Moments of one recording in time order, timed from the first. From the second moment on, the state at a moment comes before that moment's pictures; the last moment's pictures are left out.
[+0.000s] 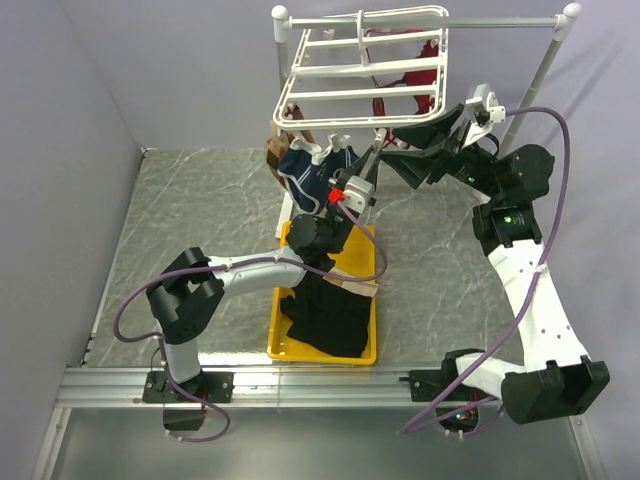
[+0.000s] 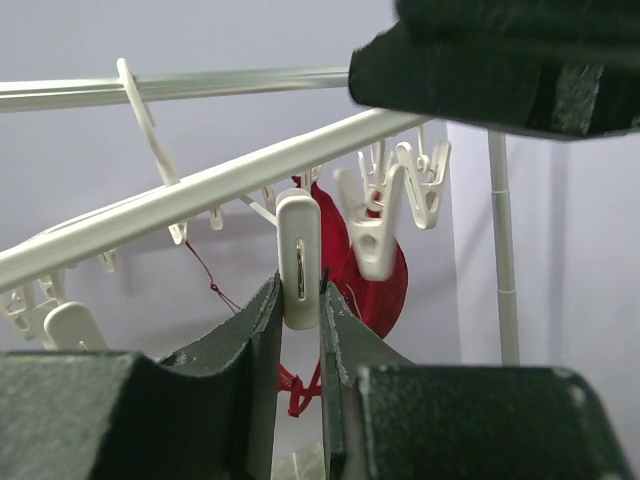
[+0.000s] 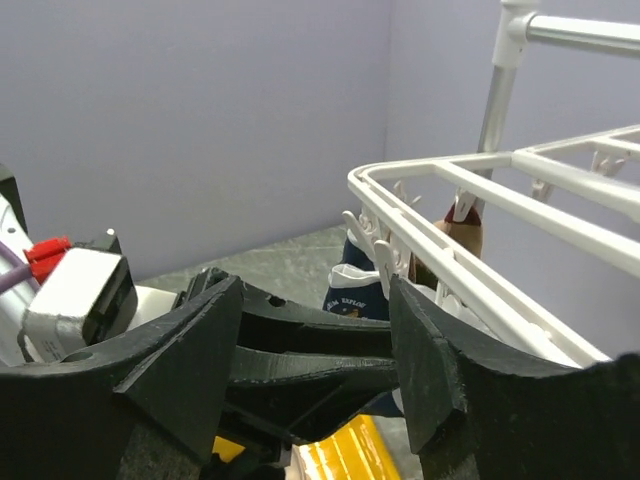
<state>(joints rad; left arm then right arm) -1.01 1.82 1.26 1.31 -0.32 0.43 0.12 1.16 1.29 0.34 -0.95 0.41</state>
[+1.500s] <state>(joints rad) -0.99 1.81 1.17 1.32 -0.19 0.51 0.14 1.18 0.98 0.73 -0.78 0.39</state>
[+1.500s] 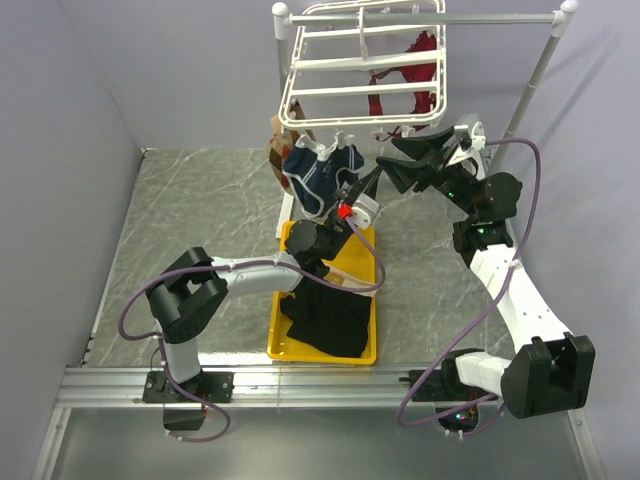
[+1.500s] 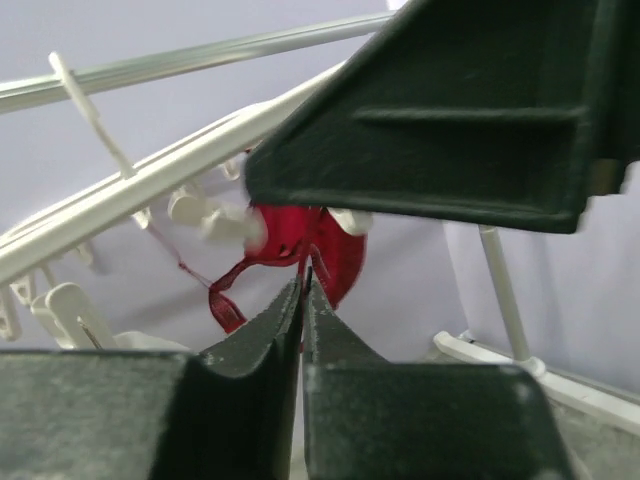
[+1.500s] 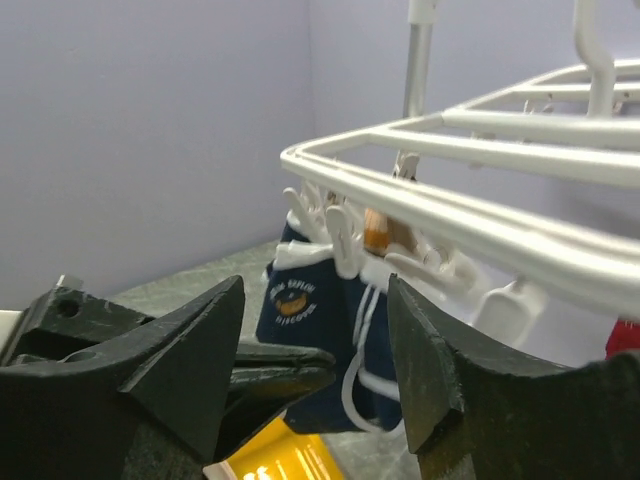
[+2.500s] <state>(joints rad) -0.97 1.96 1.37 1.32 -0.30 0.45 -0.04 1.08 1.09 0.61 -0.66 0.53</state>
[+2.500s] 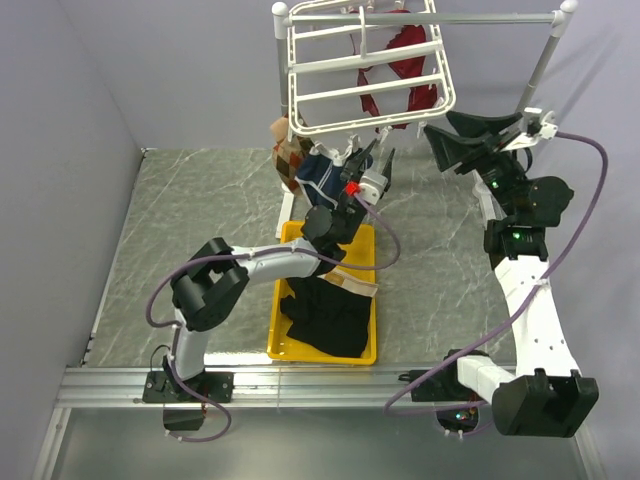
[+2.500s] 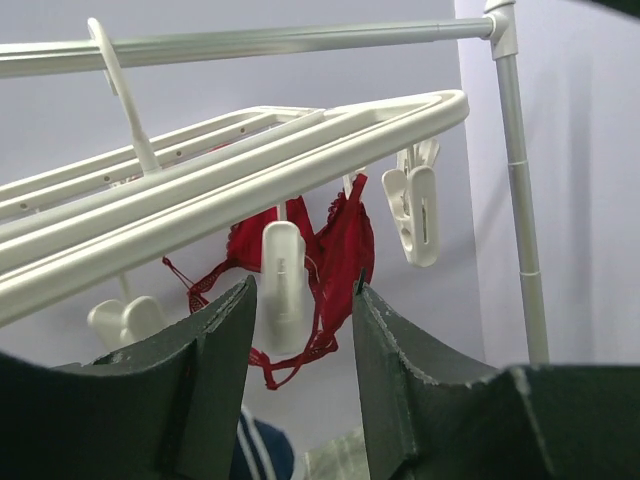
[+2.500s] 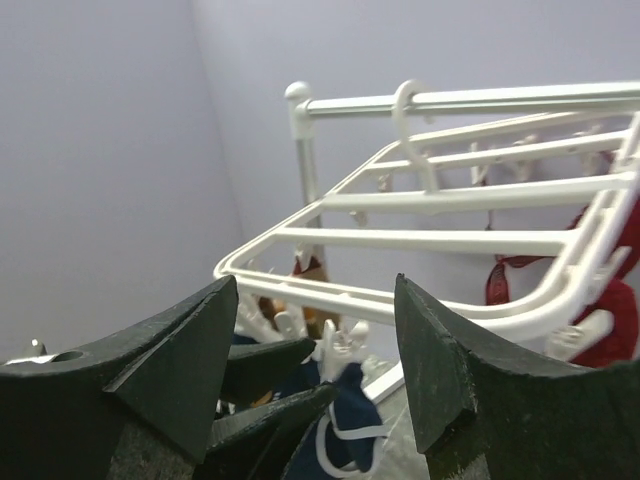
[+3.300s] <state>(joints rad) -0.92 2.18 1.64 1.32 -0.37 0.42 -0.13 1.08 1.10 0.62 -0.67 0.64</state>
